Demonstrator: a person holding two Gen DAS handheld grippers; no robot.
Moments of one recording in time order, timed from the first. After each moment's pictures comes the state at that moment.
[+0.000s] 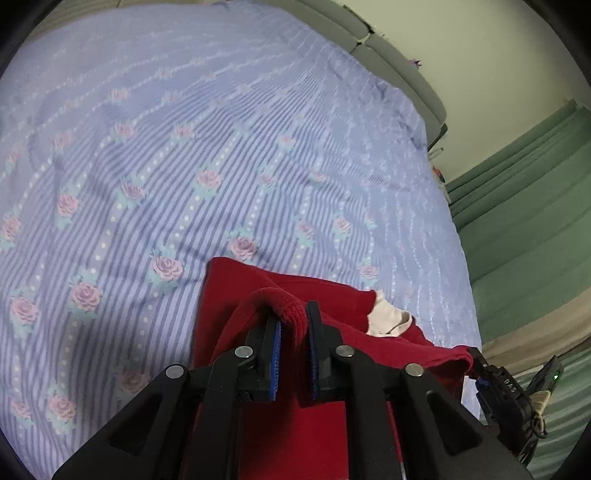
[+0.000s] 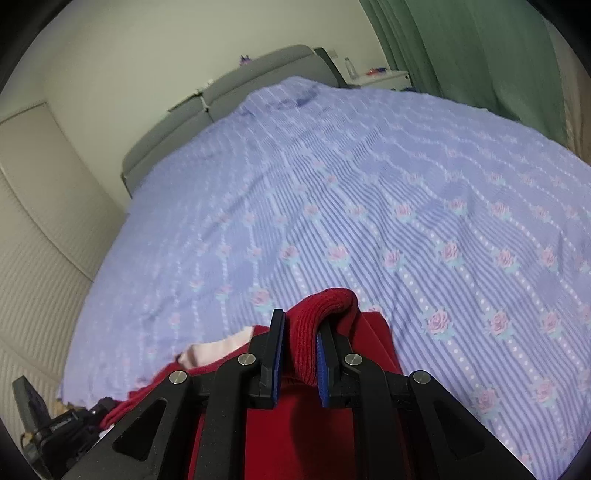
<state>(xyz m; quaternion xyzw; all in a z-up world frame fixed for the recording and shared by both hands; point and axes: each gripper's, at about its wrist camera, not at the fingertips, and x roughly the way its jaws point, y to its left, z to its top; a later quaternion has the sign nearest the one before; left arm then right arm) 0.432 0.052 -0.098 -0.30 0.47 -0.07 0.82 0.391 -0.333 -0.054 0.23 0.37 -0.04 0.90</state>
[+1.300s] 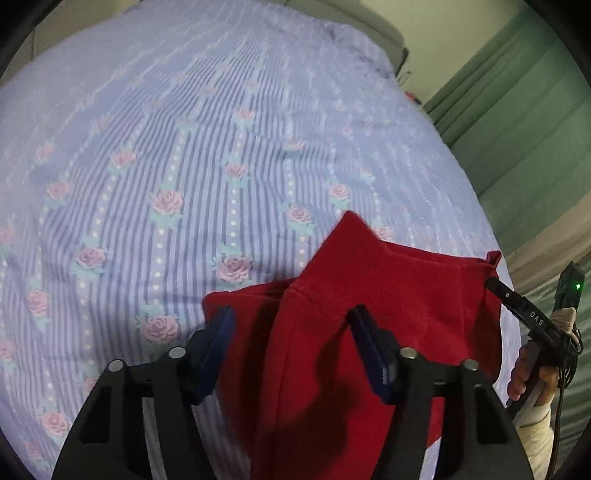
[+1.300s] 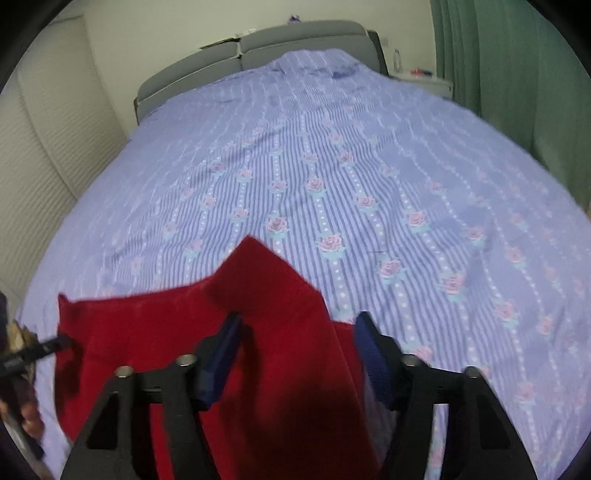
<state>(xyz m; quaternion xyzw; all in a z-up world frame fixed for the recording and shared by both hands) 0.470 0.039 -0.102 -0.16 0.53 -0.16 0.82 0.427 -0.335 -0.064 0.11 0.44 0.01 0.89</state>
